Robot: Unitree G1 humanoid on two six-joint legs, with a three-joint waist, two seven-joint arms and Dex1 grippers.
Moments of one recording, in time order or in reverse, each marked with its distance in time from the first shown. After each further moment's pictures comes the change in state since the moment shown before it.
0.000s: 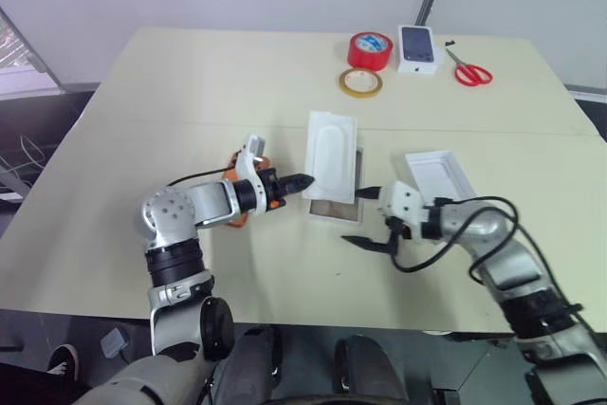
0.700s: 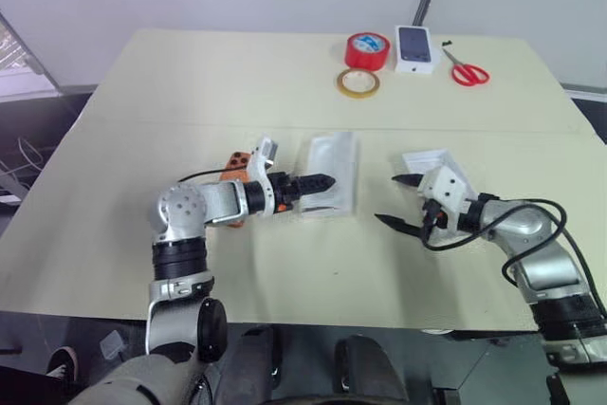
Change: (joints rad) left arm -0.001 0.077 -0.144 0.058 0.018 -0.095 -0.049; right arm -0.010 0.018 -0.122 0.083 0.042 -0.033 -0.080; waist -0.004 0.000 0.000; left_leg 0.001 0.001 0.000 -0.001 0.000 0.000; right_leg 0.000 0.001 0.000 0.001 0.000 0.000
